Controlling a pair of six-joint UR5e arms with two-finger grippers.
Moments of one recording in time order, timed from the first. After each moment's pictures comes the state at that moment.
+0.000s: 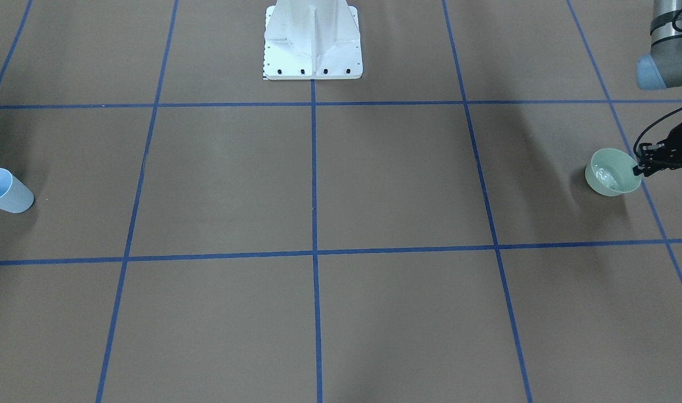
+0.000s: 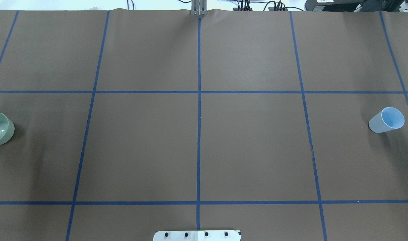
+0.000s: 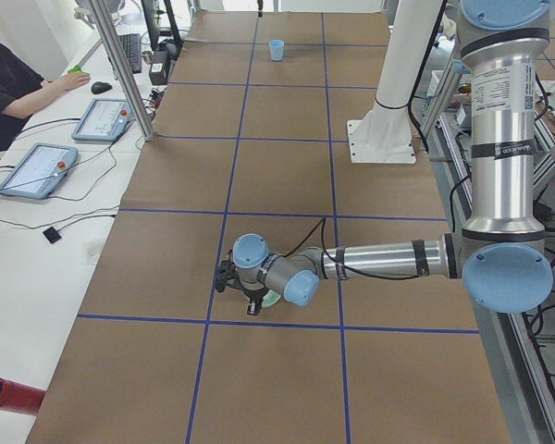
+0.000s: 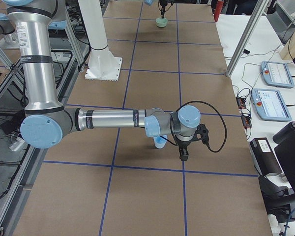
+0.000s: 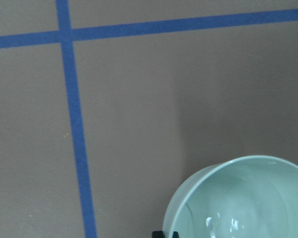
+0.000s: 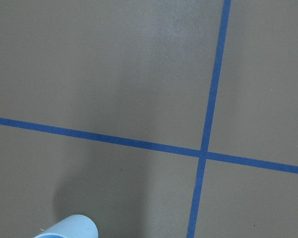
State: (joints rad) left arm -1.23 -1.48 -1.46 -2.13 -2.31 -0.33; right arm 1.48 -1.48 1.53 -1.45 2.38 0.03
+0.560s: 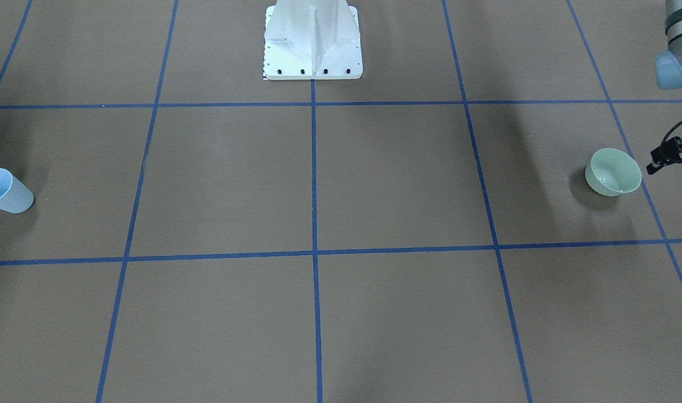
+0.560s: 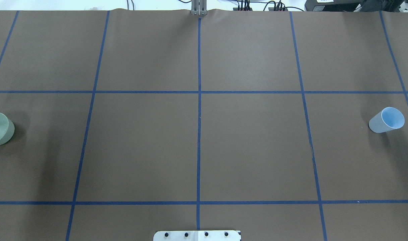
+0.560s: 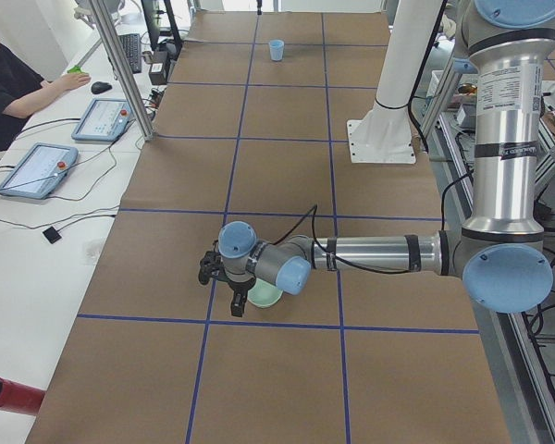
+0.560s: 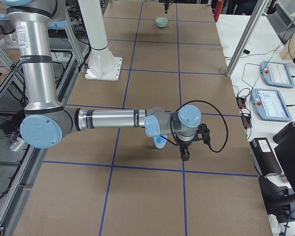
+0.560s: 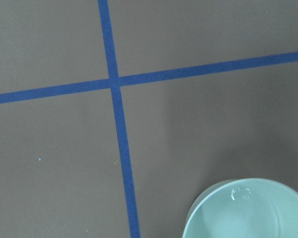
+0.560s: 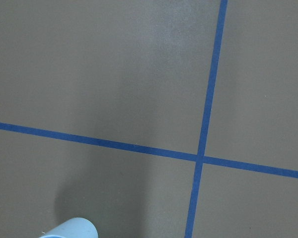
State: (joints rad) left arm -1.32 -1.55 -1.57 -1.91 -2.32 -0.27; right arm 1.50 -1.48 1.54 -1.45 2.38 0.03
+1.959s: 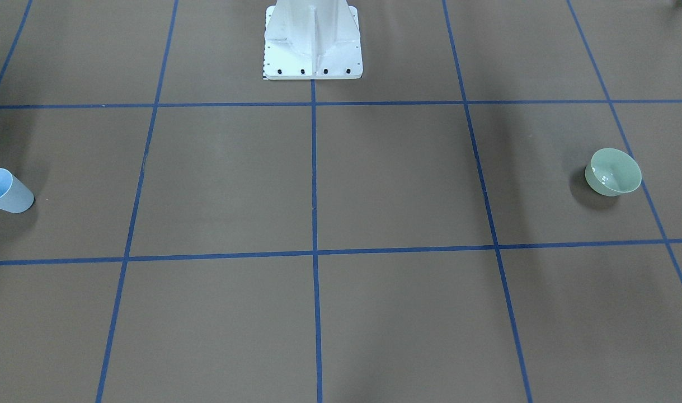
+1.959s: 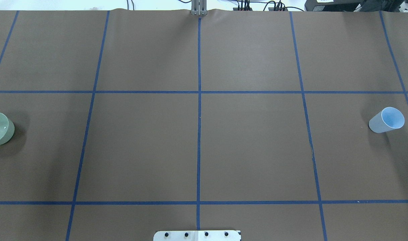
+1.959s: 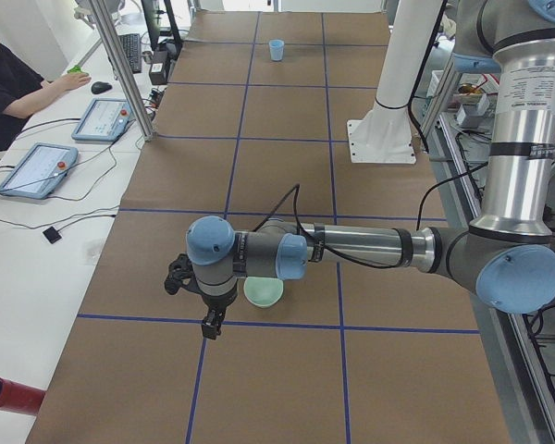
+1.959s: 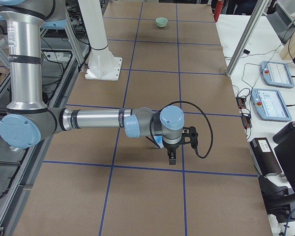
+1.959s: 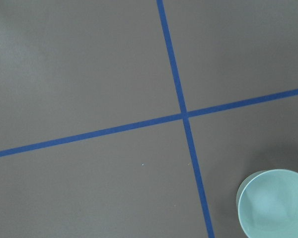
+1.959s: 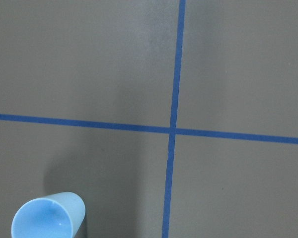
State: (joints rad) left arm -1.63 -1.59 -1.58 -1.63 -2.32 0.23; right arm 1.58 -1.63 1.71 -1.52 2.40 0.03
